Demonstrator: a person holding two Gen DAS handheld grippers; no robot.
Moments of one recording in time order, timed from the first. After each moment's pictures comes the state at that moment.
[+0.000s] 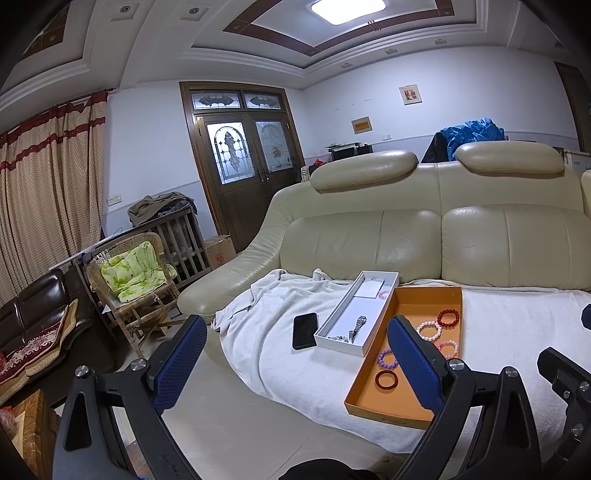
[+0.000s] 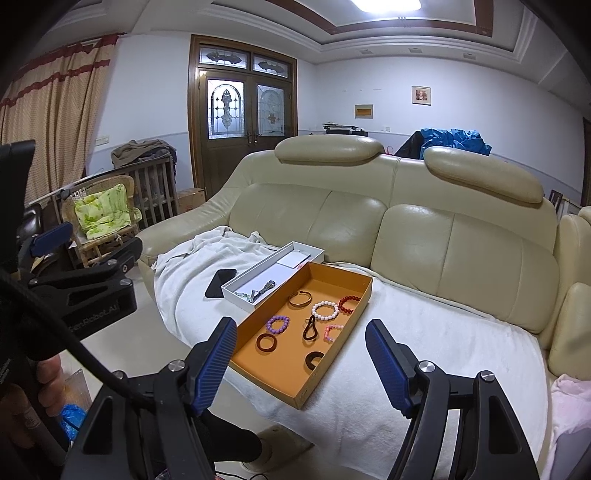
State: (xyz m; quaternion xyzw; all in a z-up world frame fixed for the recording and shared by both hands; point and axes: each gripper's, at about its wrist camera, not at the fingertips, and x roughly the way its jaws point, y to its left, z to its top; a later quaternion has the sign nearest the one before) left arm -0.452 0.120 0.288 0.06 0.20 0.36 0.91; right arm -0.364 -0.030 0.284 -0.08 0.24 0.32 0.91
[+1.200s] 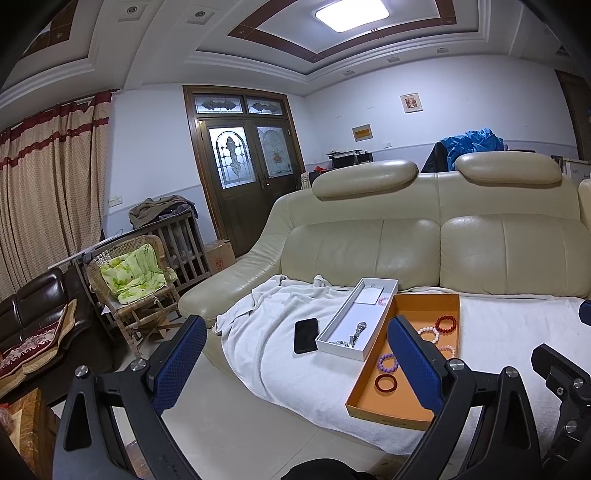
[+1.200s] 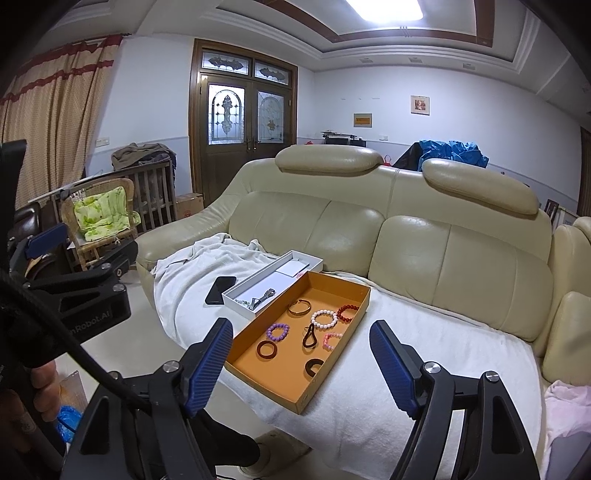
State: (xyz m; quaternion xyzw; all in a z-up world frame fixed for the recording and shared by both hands) left arm -0.468 0.119 0.297 0.05 0.18 0.35 0.92; right arm -0.377 -0.026 0.296 -0.09 0.22 0.32 0.92
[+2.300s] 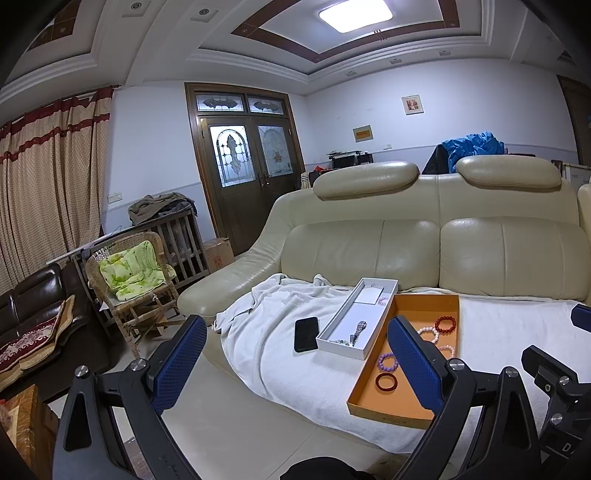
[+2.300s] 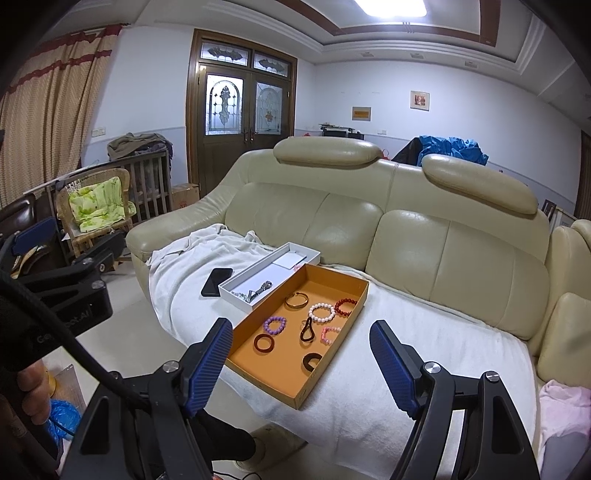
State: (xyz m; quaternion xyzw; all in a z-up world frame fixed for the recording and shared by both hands) left arm -0.472 0.121 0.296 0.04 0.18 0.35 0.92; right arm -0.375 -0.015 0.293 -0.10 0.24 0.31 0.92
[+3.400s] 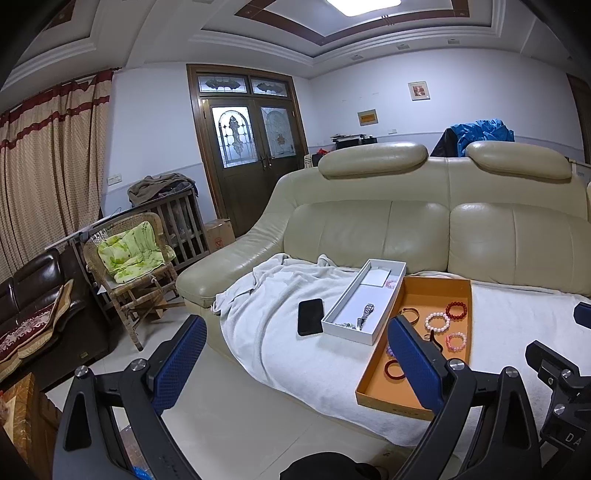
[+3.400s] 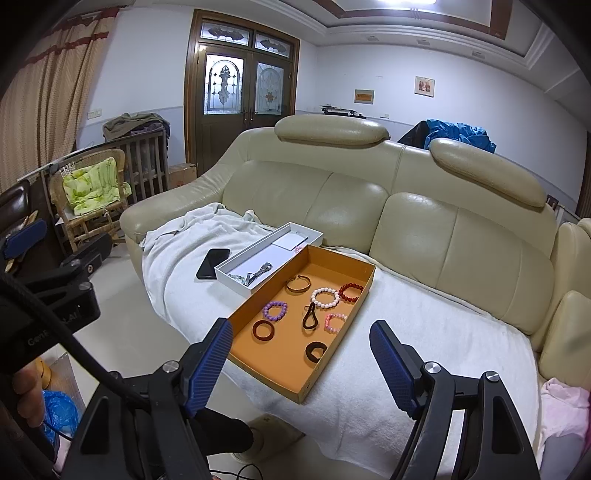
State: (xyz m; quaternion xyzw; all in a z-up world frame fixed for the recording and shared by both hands) left arm -0.460 0.152 0.272 0.02 0.21 0.36 0.91; right arm -0.359 0.018 0.272 -0.12 0.27 0.30 0.91
